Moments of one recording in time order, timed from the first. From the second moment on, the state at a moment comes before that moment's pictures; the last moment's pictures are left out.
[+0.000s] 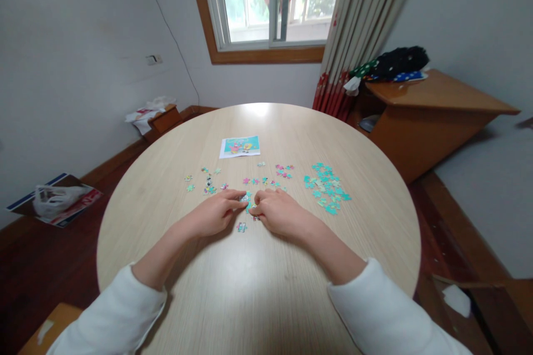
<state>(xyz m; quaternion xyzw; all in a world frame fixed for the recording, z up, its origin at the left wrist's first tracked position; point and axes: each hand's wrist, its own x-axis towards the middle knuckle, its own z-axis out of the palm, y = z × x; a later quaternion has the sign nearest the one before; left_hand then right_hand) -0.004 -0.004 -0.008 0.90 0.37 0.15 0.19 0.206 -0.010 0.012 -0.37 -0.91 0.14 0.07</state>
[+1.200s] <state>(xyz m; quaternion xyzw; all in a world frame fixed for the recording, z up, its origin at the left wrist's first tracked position) -0.004 0.000 -0.005 0.90 0.38 0.14 0.19 0.194 -0.007 -0.005 -0.46 -0.85 0.19 0.18</state>
